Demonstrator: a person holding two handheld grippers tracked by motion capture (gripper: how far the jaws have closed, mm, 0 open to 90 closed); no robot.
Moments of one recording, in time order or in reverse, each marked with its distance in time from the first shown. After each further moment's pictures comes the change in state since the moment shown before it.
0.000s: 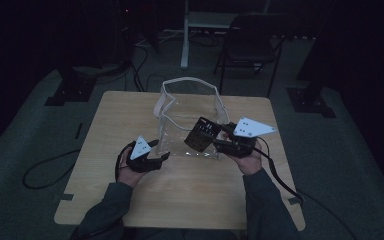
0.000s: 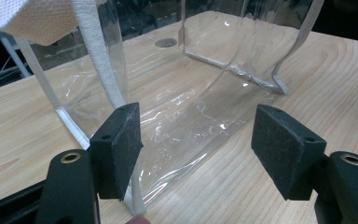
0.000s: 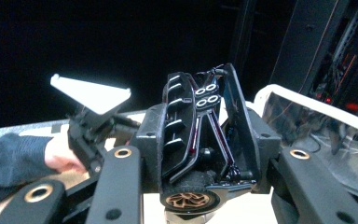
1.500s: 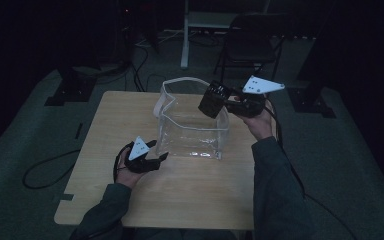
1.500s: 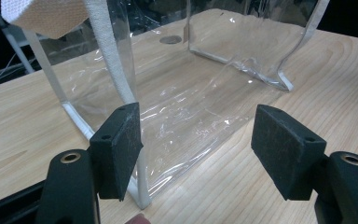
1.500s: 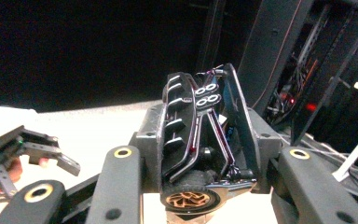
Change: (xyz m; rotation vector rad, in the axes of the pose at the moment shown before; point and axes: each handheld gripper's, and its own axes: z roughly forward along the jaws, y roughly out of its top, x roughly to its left) left arm 0.002 -0.003 -0.004 0.007 0.018 -0.007; right arm -0.095 0.043 0.013 0.053 -0.076 -0.047
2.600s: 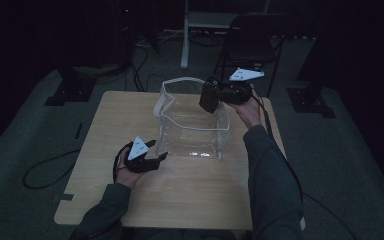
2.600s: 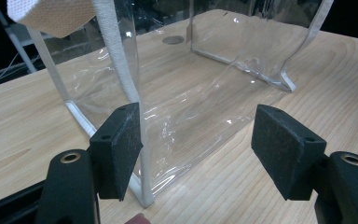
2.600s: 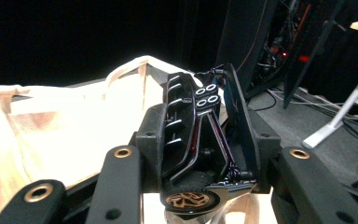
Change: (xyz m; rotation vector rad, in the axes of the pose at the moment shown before) left arm 0.001 -0.001 0.000 -0.003 0.004 -0.005; right arm -0.058 -0.037 0.063 0.148 -0.055 0.094
